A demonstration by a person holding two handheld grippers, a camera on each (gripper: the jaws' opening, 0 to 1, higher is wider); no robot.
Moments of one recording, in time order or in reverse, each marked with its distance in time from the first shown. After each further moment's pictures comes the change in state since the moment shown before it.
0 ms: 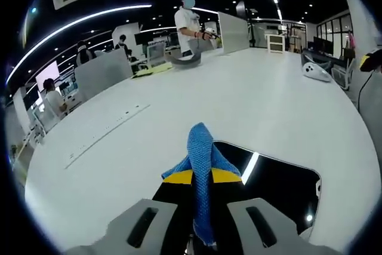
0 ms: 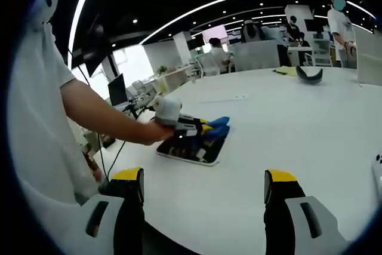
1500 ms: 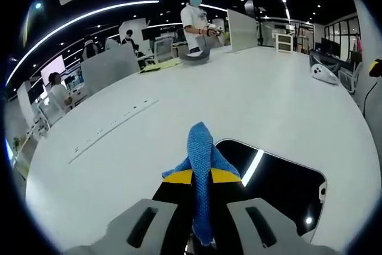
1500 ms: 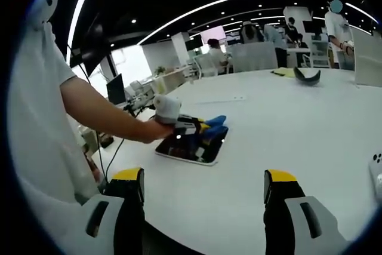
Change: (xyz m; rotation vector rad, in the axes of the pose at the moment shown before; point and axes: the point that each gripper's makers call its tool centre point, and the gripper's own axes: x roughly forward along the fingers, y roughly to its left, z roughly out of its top) left arm -0.004 0.008 -0.004 -0.037 0.026 0.041; right arm -0.006 0.003 0.001 -0.006 -0.008 -0.018
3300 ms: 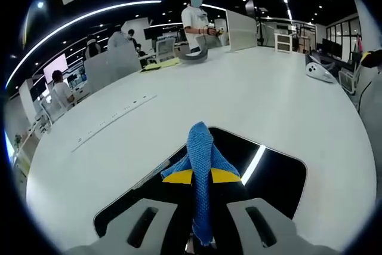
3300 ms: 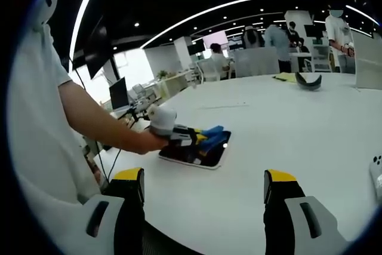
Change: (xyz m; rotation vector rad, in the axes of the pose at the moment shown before) left arm -0.024 -0.019 -0.014 -0.008 0.002 0.014; right arm -0.004 0.006 0.005 -0.011 -0.035 0.011
